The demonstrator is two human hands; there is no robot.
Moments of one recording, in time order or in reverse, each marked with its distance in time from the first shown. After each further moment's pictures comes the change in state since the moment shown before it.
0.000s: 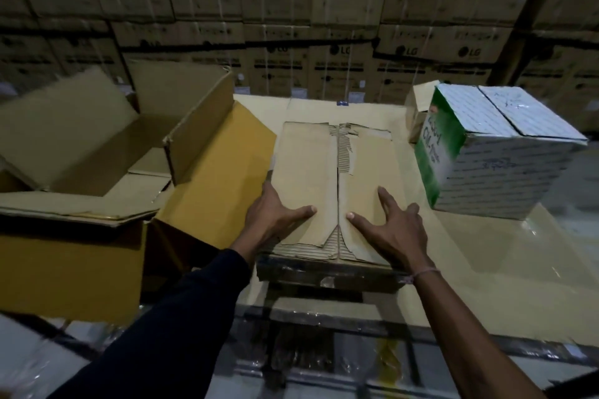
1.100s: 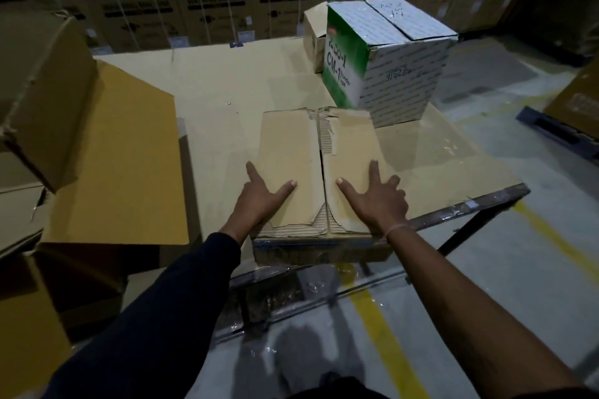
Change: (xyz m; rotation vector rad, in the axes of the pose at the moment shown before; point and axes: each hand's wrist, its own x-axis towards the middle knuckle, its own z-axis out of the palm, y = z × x) left_hand 0.008 -0.023 0.107 0.082 -0.411 0.155; right_hand -0.048 0.086 0.040 -0.143 0.078 0.449
